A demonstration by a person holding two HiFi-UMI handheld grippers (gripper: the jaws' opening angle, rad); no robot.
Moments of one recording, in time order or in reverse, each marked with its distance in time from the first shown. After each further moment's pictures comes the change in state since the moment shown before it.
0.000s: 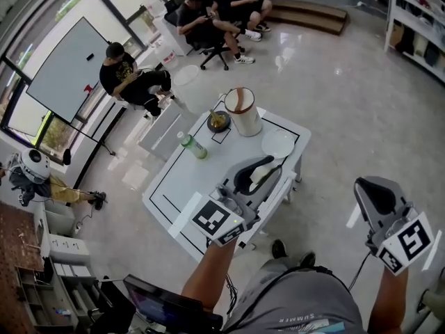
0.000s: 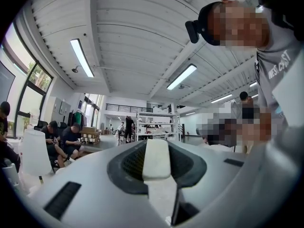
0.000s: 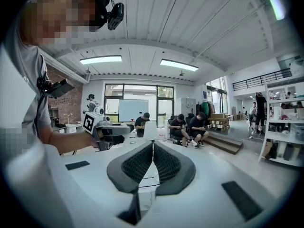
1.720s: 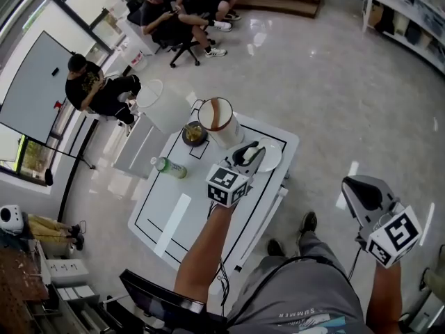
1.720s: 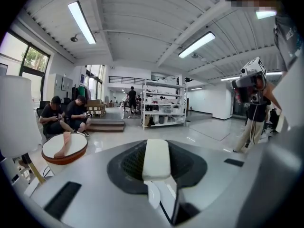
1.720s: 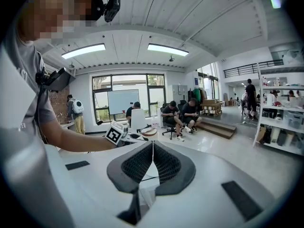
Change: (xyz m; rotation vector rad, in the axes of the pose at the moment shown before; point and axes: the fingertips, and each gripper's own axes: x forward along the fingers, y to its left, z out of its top) left arm 0.110 0.166 -0.191 -0.046 0.375 0.027; right arm 0.082 -0.078 -0.042 0.095 0.144 -0.074
